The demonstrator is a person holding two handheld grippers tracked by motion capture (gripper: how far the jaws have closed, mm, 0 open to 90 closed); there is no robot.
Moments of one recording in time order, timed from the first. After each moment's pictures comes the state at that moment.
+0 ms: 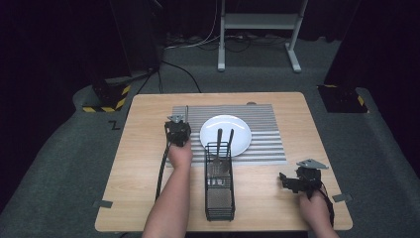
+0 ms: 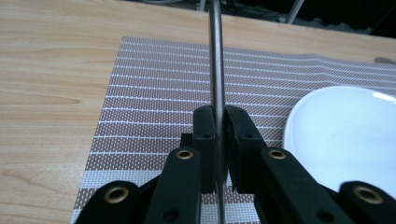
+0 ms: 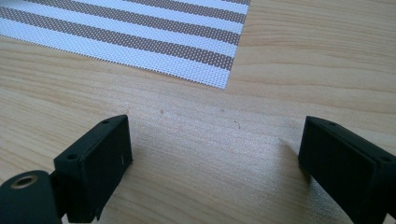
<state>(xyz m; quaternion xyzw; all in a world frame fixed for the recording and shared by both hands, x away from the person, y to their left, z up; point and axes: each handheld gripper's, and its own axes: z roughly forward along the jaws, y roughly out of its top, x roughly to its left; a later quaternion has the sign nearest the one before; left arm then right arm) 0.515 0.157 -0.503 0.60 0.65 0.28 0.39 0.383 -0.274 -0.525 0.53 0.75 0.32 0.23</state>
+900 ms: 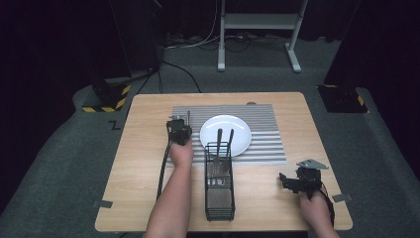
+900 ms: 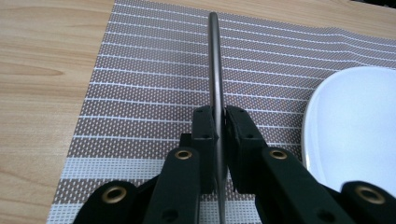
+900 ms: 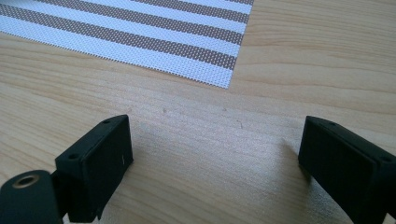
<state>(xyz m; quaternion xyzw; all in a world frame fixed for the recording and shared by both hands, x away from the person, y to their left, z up) 0.529 0.159 -0.512 0.60 0.68 0.23 0.36 0.382 -0.275 -0.525 0.52 0.76 0.32 0.23</state>
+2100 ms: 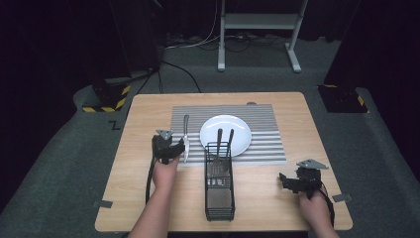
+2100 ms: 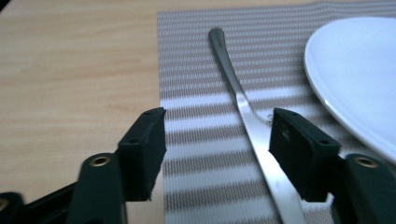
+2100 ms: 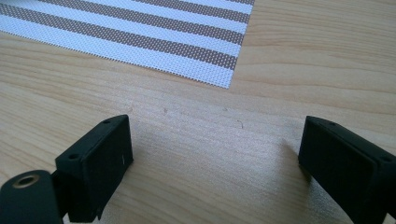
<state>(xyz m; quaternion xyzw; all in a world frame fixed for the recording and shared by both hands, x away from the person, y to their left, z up) 0.437 0.196 -0.501 0.65 0.60 0.30 0.35 0.382 -0.274 -0.525 0.52 0.76 0.32 0.23</state>
